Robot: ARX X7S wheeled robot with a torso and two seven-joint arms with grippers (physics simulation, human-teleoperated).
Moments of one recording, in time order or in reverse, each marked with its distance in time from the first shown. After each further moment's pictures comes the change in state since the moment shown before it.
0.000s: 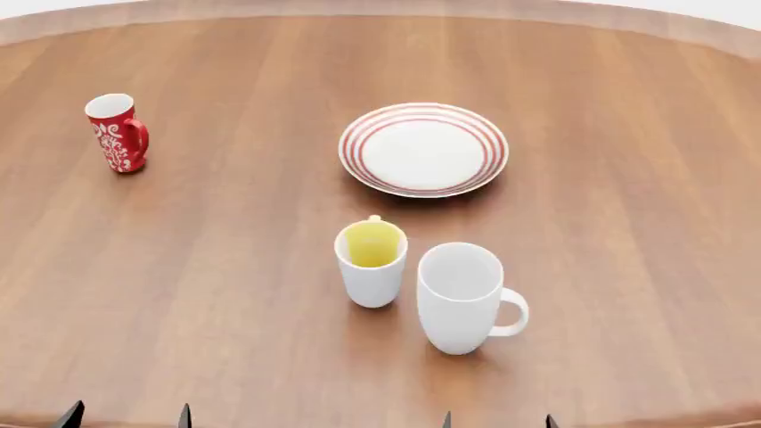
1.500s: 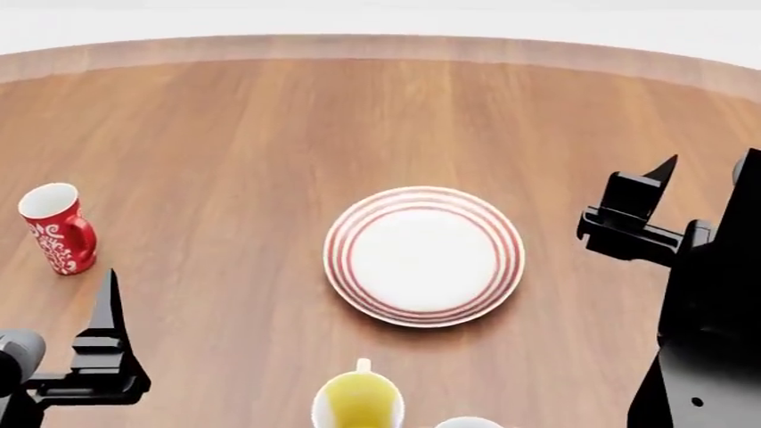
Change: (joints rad) left arm -0.166 -0.151 -0.001 0.577 -0.200 -0.572 -0.138; right arm 0.670 0.191 0.172 -0.348 0.157 0.986 0.290
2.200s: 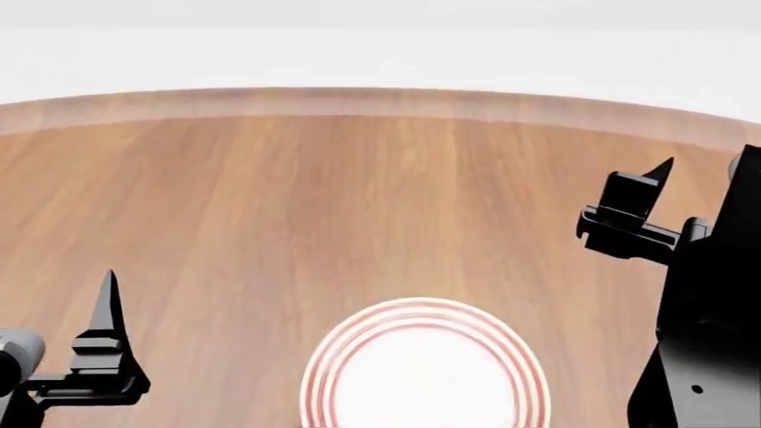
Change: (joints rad) left arm 0.001 -0.020 0.005 -0.024 -0.032 0.020 -0.018; right arm 0.018 0.010 -0.006 0.054 0.019 -0.009 0.006
